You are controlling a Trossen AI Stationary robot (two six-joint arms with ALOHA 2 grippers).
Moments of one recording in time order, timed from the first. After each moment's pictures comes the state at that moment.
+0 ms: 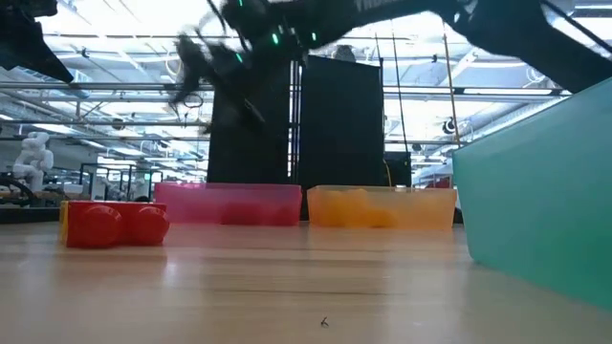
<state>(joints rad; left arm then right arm) 0.03 0.18 0.85 -1.38 -0.48 -0.43 -0.16 2.41 2.24 -0.40 0.00 0.53</state>
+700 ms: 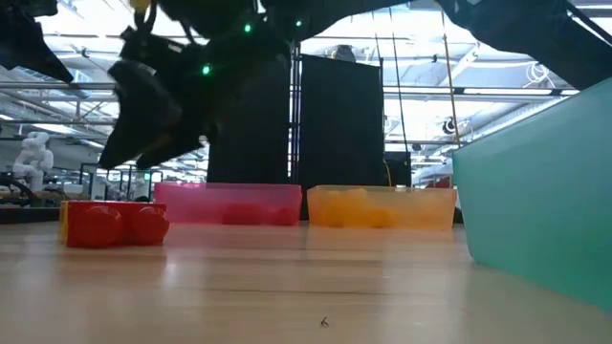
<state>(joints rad) 0.03 0.18 0.85 -1.38 -0.48 -0.41 0.09 2.52 2.23 -0.46 0.08 -0.02</state>
